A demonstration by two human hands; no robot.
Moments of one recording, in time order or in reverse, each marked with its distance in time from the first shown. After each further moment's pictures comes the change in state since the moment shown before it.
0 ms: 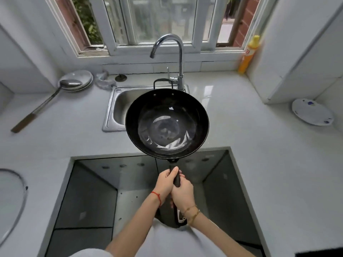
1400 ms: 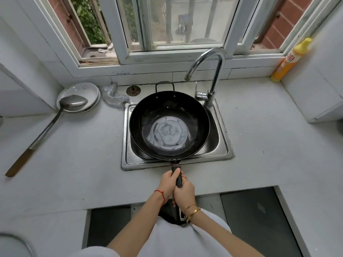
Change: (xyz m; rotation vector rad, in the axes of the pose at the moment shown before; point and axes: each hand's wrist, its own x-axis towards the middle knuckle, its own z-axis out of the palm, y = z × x) left_hand 0.190 0.110 -0.138 0.007 -0.047 -0.114; right_hand 0.174 -0.106 0.163 -0.091 0.042 0.059
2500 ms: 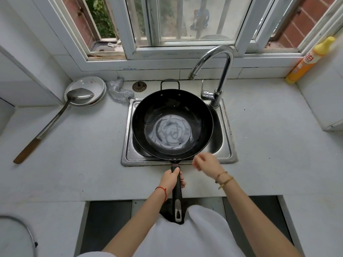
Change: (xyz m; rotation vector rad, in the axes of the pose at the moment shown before) left_hand 0.007 0.014 0.021 -0.103 0.119 -0.225; right_hand 0.102 -0.036 -0.103 -0.422 -0.268 -0.234
